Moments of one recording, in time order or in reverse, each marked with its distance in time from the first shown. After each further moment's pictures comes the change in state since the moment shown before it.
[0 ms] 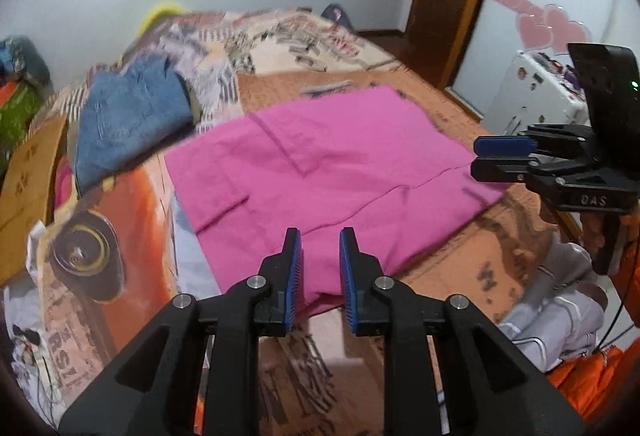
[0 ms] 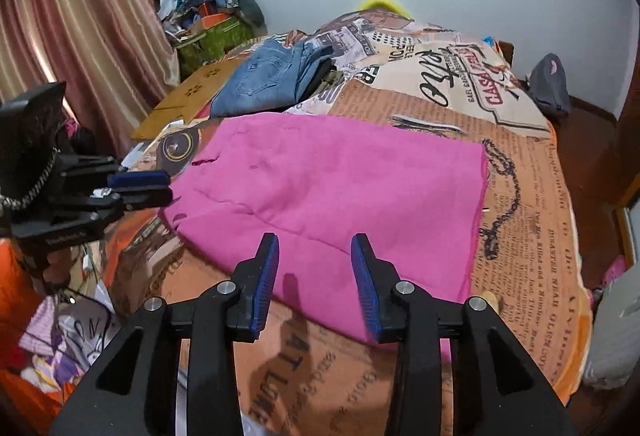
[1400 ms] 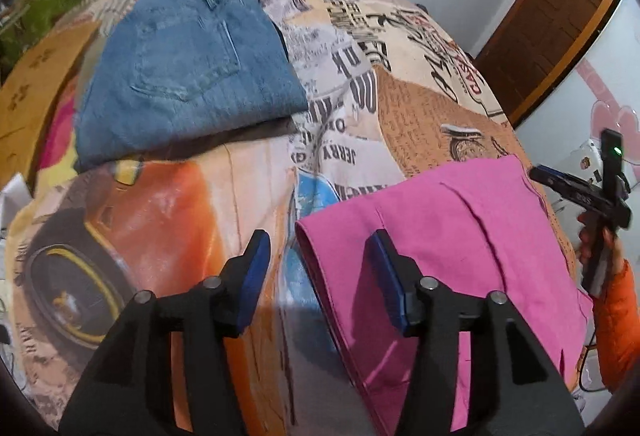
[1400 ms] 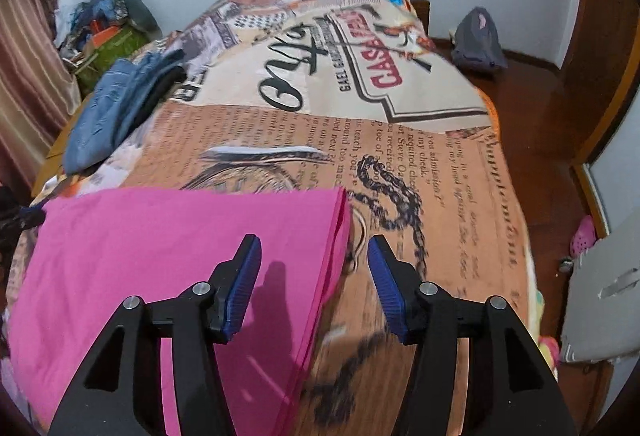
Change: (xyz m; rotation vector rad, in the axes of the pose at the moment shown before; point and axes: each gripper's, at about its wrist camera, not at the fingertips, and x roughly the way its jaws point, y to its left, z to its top) left arm 0.102 0.154 0.059 -0.340 0.076 -0.002; right arm 0.092 -0.163 0.065 0.192 0.084 -0.227
